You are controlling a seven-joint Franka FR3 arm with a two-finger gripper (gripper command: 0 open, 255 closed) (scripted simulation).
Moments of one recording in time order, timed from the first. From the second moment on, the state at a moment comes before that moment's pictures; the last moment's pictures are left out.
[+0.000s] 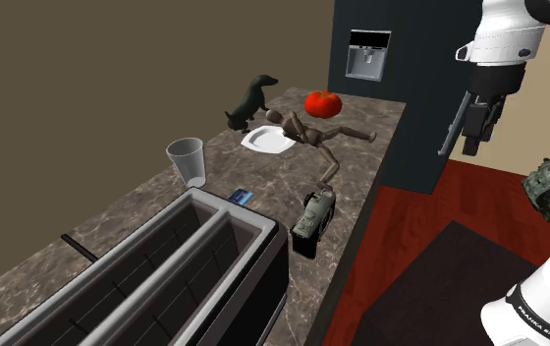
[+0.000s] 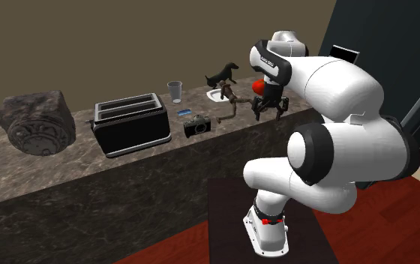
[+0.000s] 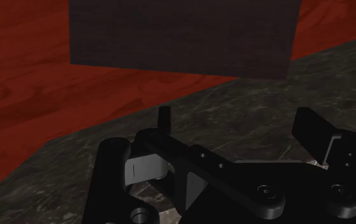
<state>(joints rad) 0.00 -0.82 -0.07 -2.45 -0.01 1.44 -0.12</state>
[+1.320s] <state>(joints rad) -0.04 -0.62 0.43 -2.41 0.36 1.75 0.71</state>
